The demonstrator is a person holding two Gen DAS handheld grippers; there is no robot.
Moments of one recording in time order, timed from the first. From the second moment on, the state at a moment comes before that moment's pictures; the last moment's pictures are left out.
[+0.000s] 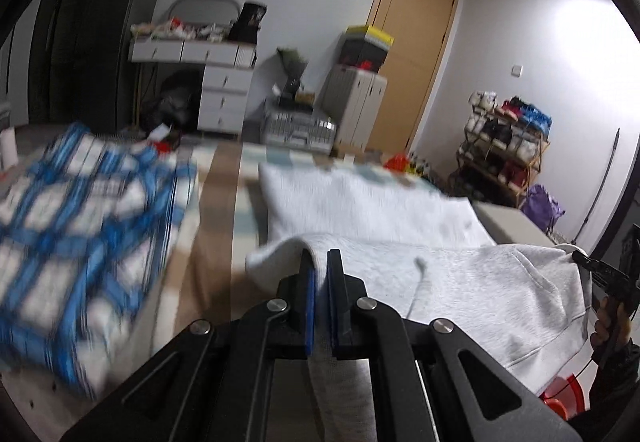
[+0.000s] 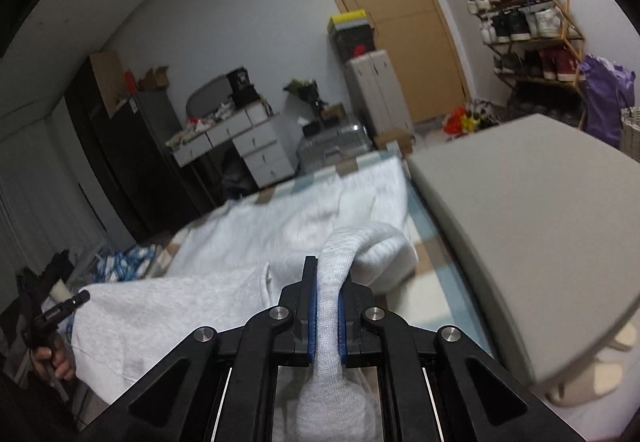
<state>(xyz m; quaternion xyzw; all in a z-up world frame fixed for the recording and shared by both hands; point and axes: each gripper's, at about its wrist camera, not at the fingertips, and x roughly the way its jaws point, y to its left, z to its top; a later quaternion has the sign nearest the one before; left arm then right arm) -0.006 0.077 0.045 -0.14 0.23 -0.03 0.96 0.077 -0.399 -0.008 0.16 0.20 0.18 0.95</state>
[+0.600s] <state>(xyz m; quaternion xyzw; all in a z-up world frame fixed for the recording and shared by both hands) 0.199 0.110 -0.049 -0.15 0.39 0.06 0.90 0.313 -0.360 -0.063 0.13 0.39 0.04 0.91</state>
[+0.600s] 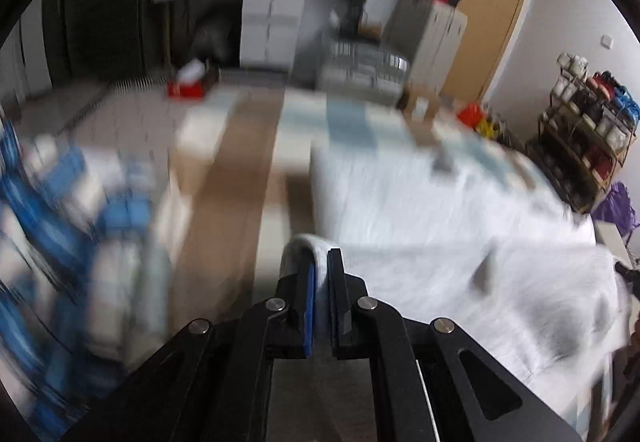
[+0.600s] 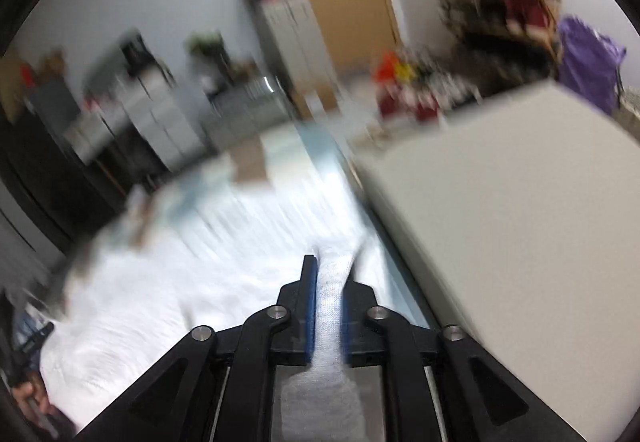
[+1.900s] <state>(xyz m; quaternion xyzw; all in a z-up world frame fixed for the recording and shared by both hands) 0.067 0.064 -0.034 -0.08 0.41 -0.02 0.91 0.164 -0.365 -0.098 0.06 0.43 0.11 0.90</state>
